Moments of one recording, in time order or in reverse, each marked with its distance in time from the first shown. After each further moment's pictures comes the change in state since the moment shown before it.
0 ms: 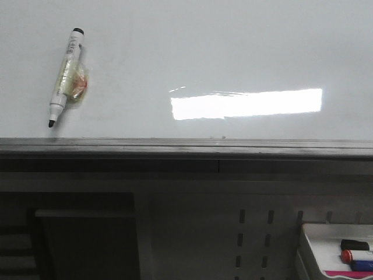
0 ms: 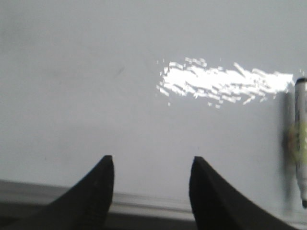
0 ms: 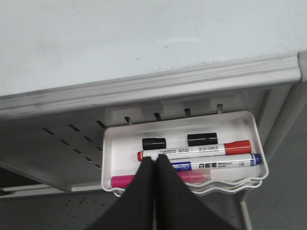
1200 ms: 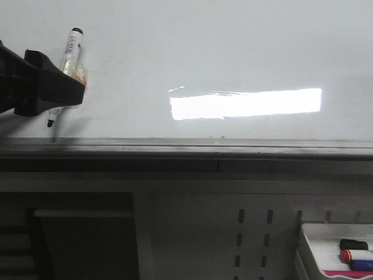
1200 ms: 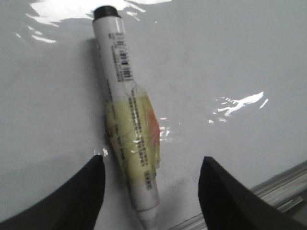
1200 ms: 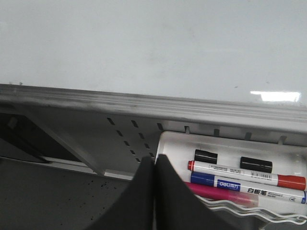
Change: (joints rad) left arm -0.438 0.889 -0.329 0.119 -0.270 -0.054; right arm 0.182 0.000 -0.100 0.046 0.067 -0.112
